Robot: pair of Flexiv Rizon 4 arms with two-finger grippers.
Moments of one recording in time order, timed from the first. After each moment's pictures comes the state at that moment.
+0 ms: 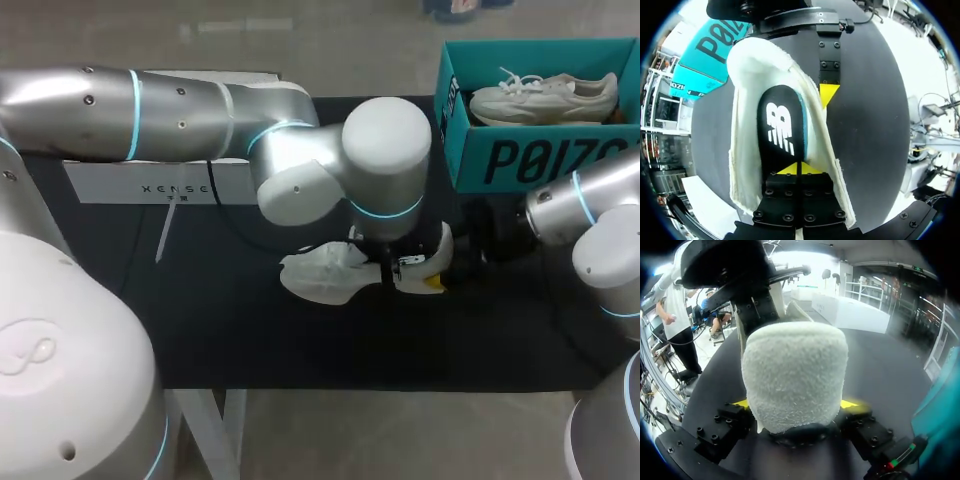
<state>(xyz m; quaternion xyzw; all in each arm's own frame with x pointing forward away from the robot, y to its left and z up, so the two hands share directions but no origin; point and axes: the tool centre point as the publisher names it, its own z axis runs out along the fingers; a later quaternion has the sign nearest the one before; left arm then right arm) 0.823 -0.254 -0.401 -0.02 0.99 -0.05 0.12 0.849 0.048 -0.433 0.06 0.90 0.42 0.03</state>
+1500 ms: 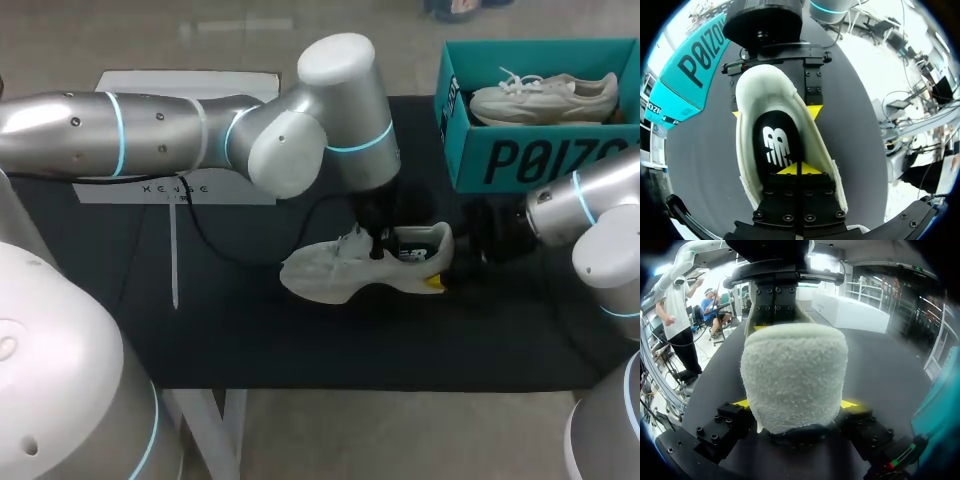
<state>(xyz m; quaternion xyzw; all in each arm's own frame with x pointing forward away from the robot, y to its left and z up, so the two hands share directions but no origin) 0.826 -0.274 -0.395 0.09 0.99 -0.14 -0.04 0.850 0.048 -0.433 0.06 0.90 0.42 0.03</state>
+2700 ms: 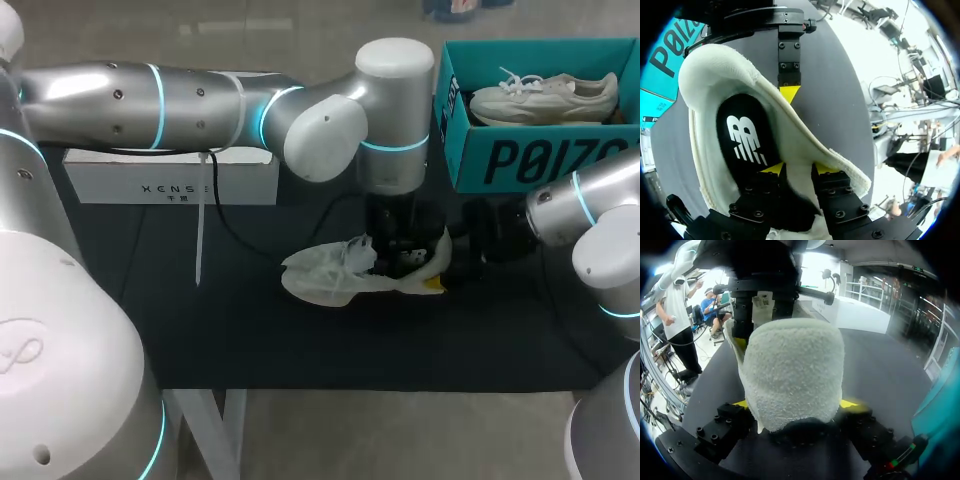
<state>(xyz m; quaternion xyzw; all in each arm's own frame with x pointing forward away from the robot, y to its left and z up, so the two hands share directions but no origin) 0.800 -0.258 -0.409 0.10 0.99 -0.03 -0.10 0.848 0.048 -0.433 0.06 0.90 0.42 0.03</state>
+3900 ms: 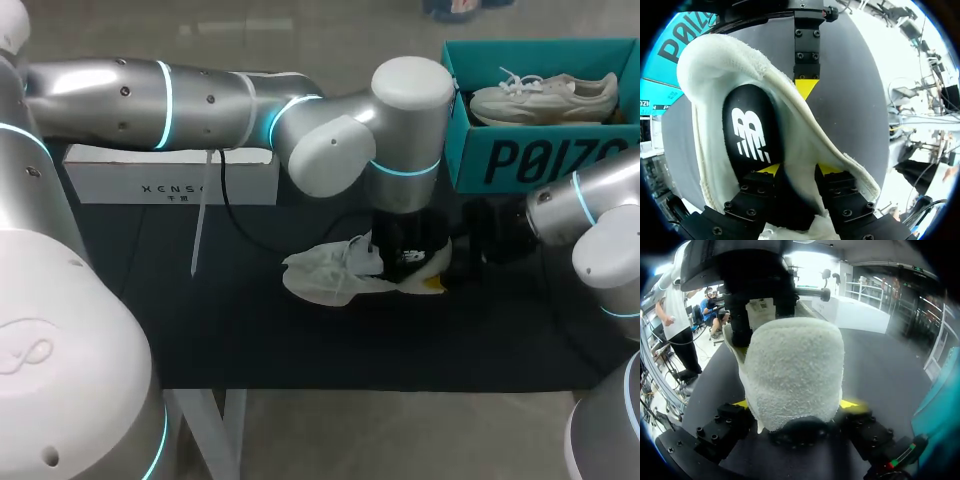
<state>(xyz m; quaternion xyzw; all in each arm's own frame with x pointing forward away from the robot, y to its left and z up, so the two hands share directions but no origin) 0.809 -0.258 -0.417 0.06 1.00 0.01 -0.02 0.849 0.048 -0.433 0.06 0.90 0.42 0.03</state>
